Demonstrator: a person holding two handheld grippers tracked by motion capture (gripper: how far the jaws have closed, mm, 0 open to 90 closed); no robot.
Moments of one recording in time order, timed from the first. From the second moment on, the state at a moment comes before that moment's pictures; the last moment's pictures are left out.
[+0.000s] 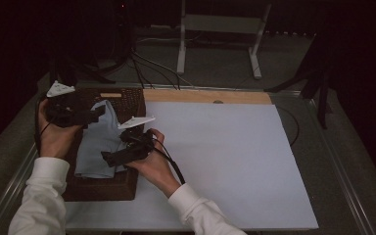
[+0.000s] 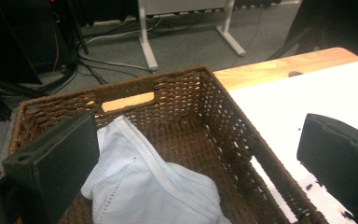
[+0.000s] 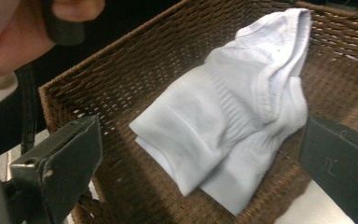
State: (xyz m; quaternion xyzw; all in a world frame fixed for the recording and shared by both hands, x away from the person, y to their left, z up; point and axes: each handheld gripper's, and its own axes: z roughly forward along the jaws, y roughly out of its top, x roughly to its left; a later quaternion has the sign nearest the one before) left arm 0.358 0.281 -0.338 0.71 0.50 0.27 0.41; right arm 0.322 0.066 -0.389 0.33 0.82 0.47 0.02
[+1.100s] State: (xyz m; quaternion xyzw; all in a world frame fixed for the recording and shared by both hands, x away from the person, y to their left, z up) left arm 0.317 0.240 -0.357 0.72 0.45 0.26 0.46; right arm 0.321 0.000 -0.386 0.33 0.80 0.49 0.07
